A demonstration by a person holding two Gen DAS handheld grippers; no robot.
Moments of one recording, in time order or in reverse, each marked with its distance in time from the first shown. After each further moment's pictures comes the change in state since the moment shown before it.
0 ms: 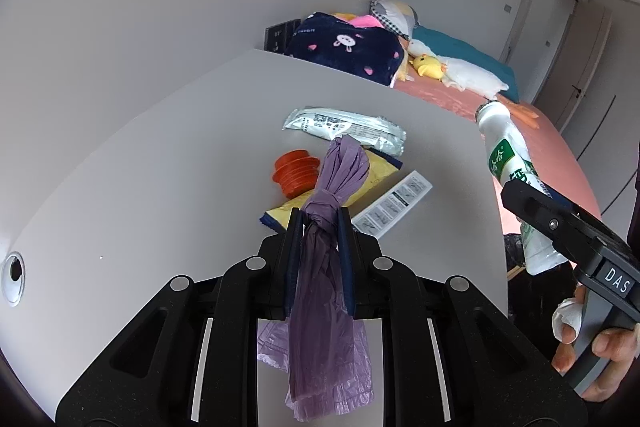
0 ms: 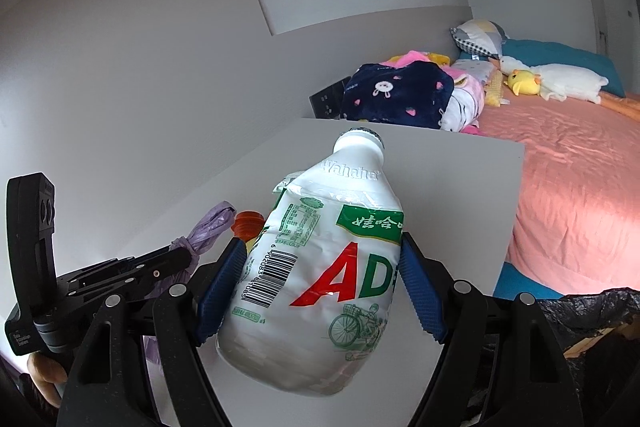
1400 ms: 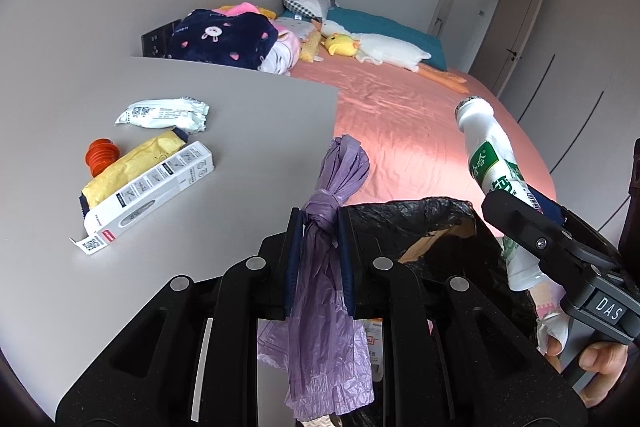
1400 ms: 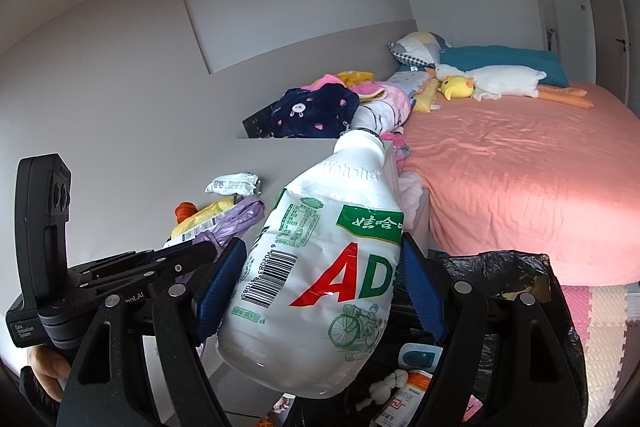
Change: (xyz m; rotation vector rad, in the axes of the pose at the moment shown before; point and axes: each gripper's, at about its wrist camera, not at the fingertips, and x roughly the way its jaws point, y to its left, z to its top) left arm -0.013 -0.169 -0.036 0.135 0.038 -0.206; right arm -0.139 -0.102 -0.042 0.072 -0.078 -0.143
